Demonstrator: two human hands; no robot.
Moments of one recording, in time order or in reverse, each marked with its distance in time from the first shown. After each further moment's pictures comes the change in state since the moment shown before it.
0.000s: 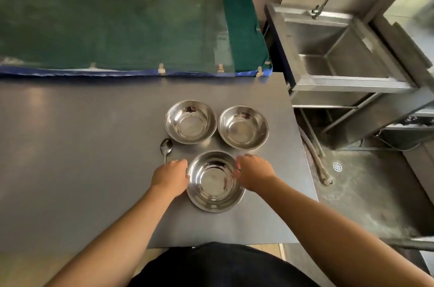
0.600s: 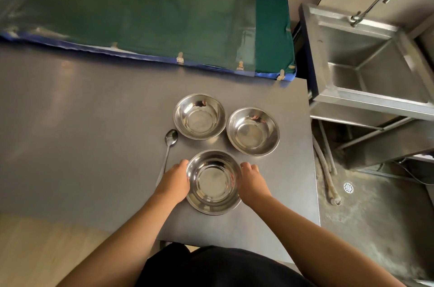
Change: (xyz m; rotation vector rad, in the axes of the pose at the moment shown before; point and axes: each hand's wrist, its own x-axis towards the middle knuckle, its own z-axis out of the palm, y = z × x) left_hand -0.017 0.022 0.033 -0.400 0.040 -0.224; right_hand 0.011 0.015 0.037 0.281 -0.081 0.085
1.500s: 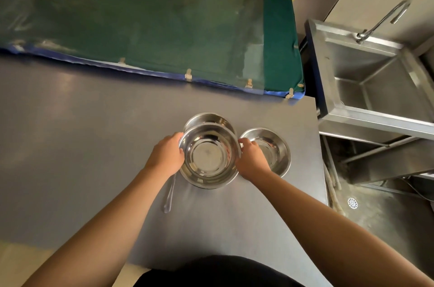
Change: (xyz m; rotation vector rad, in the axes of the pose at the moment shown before) left_hand 0.098 -0.009 -0.104 -0.035 0.217 0.091; right_hand 0.079 -0.088 -0.068 0.119 0.126 -0.084
